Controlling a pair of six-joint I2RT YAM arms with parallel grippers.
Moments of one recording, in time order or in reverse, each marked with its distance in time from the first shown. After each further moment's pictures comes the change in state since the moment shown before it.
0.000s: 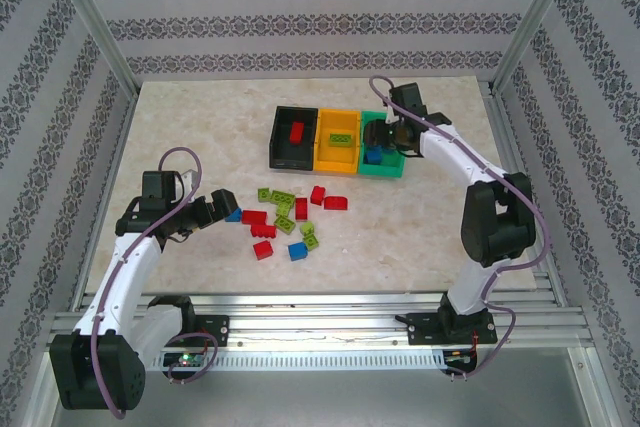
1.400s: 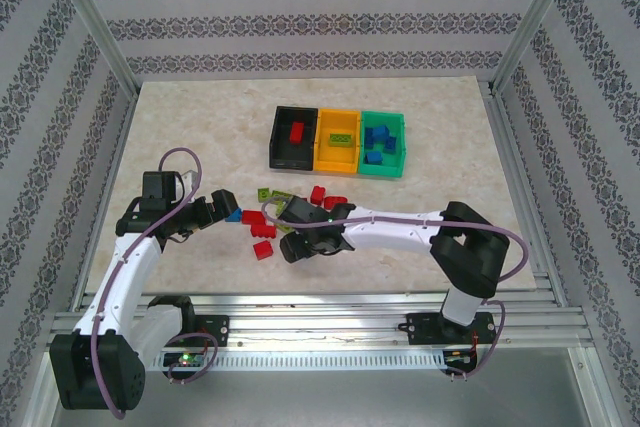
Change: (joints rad) left arm -0.003 0.000 -0.002 0.000 0.000 -0.007; right arm 0.809 -0.038 -0.277 0.039 0.126 0.264
